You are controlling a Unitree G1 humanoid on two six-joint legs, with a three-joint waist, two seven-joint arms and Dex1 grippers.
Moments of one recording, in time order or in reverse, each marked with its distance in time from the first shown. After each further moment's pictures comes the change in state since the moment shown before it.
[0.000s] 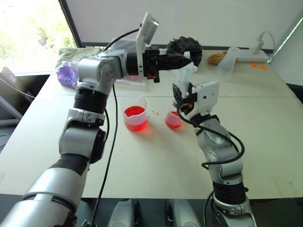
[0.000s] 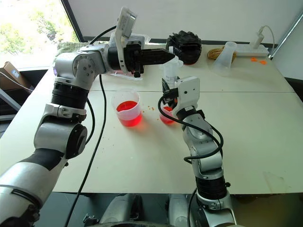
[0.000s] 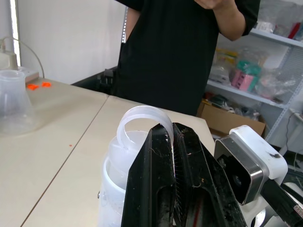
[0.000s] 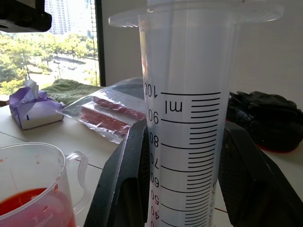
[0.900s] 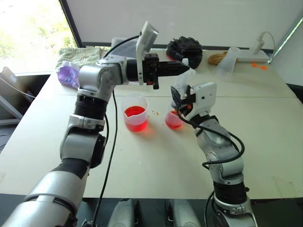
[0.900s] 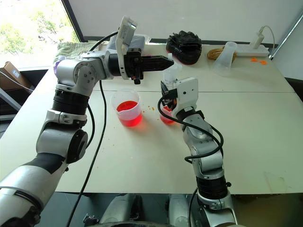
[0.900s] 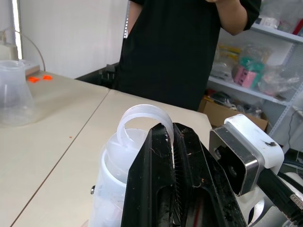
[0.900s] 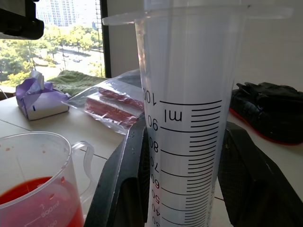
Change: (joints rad) left arm 0.060 -0.007 -0.001 -0.076 0.006 0.025 0.019; right arm -0.002 -0.016 -0.001 0.000 0.018 0.040 0.015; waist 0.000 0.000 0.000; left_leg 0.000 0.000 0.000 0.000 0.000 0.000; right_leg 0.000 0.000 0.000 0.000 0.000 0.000
